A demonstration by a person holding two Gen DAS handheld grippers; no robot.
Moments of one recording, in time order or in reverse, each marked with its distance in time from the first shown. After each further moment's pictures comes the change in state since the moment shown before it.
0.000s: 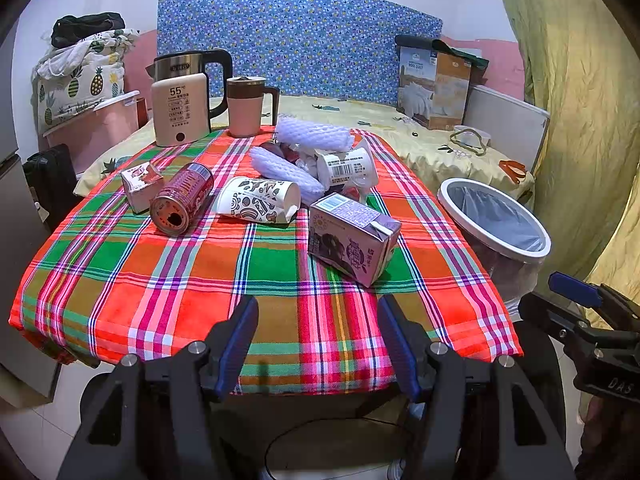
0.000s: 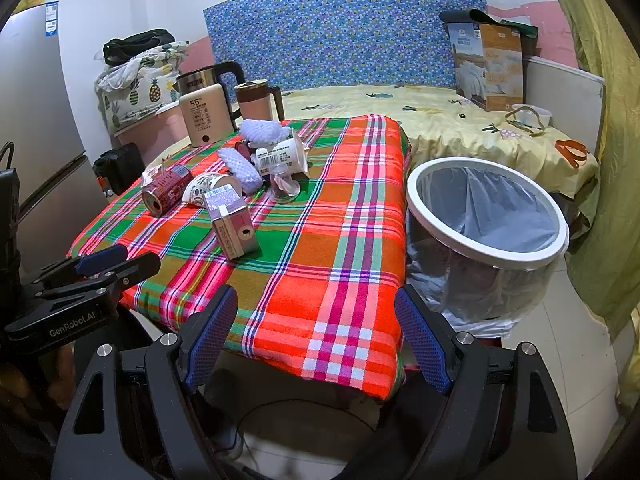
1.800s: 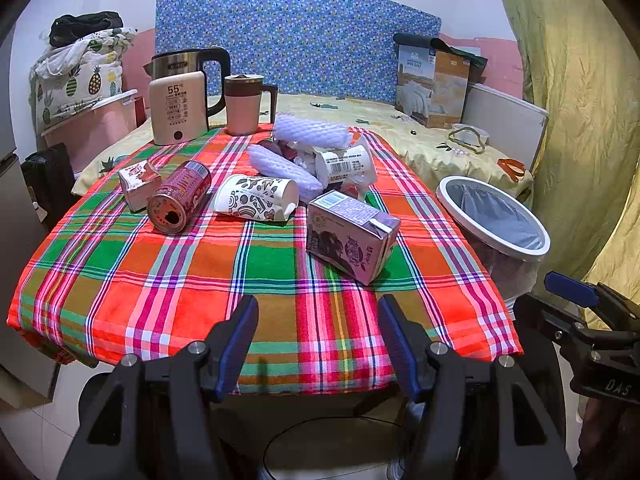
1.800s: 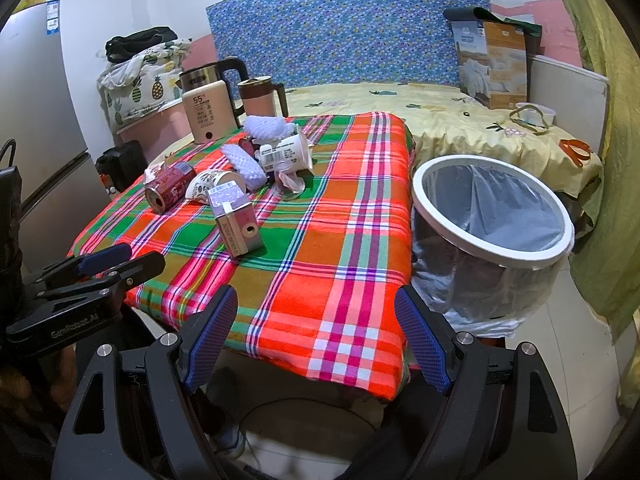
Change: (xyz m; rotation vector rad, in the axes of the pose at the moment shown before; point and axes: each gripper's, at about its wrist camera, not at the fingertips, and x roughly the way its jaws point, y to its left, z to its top) left arm 0.007 -0.008 0.004 -0.001 0.009 0.001; right arm 0.006 0.006 -0.002 -0.008 0.010 0.017
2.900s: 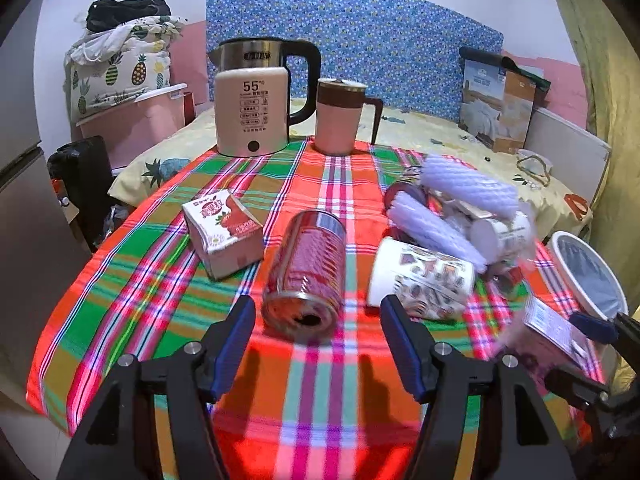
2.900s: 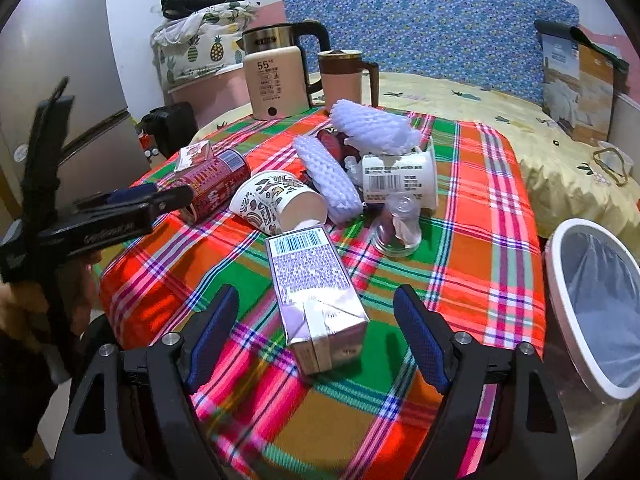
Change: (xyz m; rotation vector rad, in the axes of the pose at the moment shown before) left arm 0.075 0.126 0.067 -0.079 -0.011 0.143; right arm 0.079 0.051 0.049 -0.181 0.077 0.173
